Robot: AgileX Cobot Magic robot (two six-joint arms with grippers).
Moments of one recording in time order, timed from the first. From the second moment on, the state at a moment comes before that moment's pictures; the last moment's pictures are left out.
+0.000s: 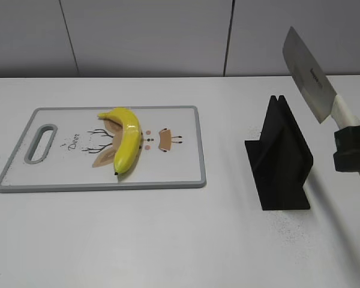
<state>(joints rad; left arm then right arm) -0.01 -0.01 -0.47 -0.06 1.09 0.10 0.44 1.07 -0.74 0.00 0.75 0.39</state>
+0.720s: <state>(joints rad) -0.01 -0.01 -0.47 -0.06 1.08 0.10 0.44 1.28 -0.73 -0.05 0.65 0.40</state>
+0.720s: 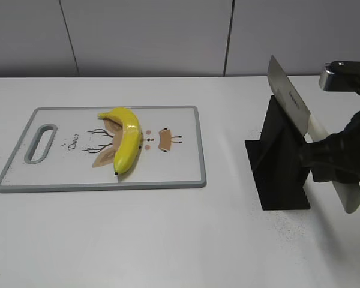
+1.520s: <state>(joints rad) -0.01 -0.01 -0.47 -0.06 1.08 0.10 0.44 1.28 -0.73 -0.07 0.65 0.47</state>
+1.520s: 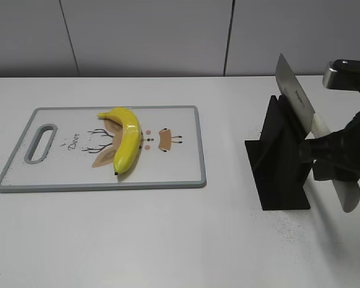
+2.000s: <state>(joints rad) -0.01 -0.01 -0.47 -0.06 1.08 0.10 0.44 1.29 -0.73 -0.07 0.64 0.46</state>
